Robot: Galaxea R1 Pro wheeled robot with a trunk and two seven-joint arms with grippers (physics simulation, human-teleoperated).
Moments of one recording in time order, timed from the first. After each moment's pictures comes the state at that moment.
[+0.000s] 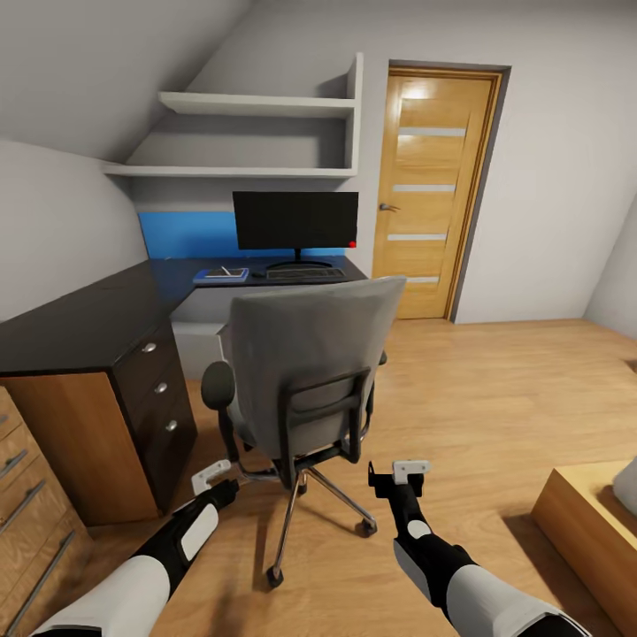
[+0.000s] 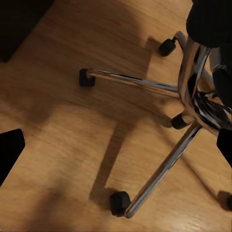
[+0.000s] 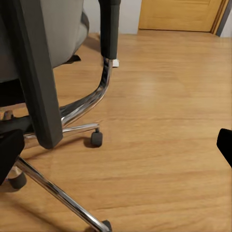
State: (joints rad) left arm -0.68 -0.03 -0.02 -0.37 0.50 0.06 0.24; right arm -0.68 0.08 0.36 -0.24 -0.19 -0.44 -0.25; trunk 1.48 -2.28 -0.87
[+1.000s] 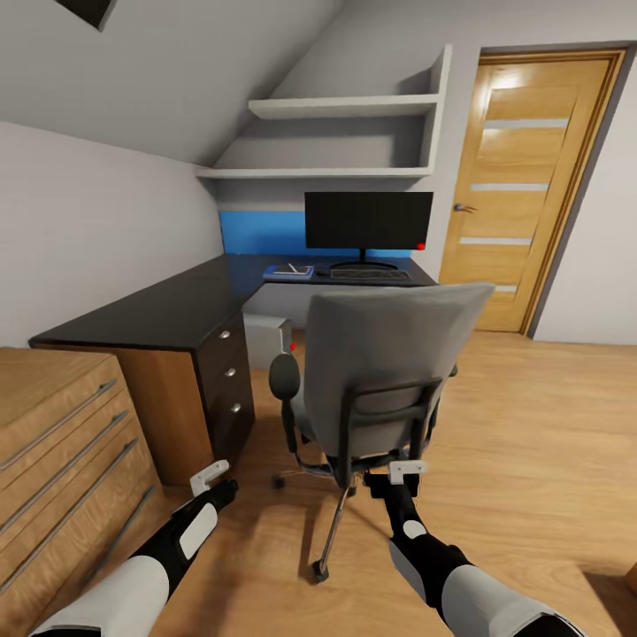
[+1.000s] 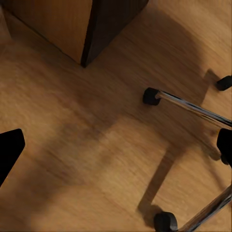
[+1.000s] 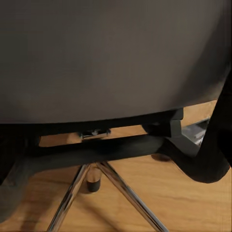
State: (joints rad) left arm -0.68 -0.02 -0.02 -0.37 0.55 0.06 0.25; right arm -0.68 0.10 0.36 -0.24 -0.19 -0.44 -0.25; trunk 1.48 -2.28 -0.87
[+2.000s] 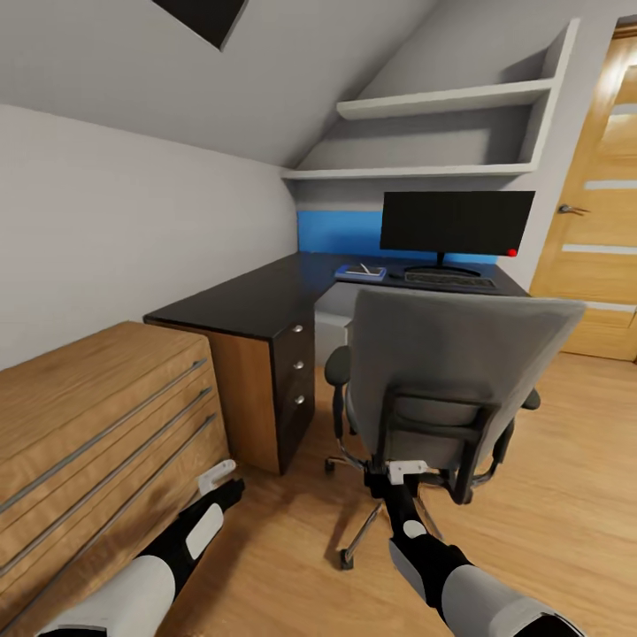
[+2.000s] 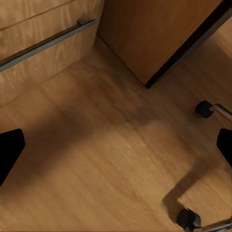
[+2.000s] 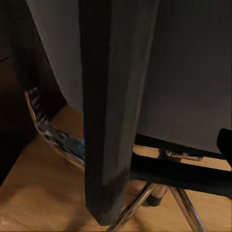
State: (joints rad) left arm -0.68 -0.04 -0.03 -0.37 0.54 0.06 0.24; right arm -0.68 0.10 0.36 -0.24 -0.19 -0.44 -0.25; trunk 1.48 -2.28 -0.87
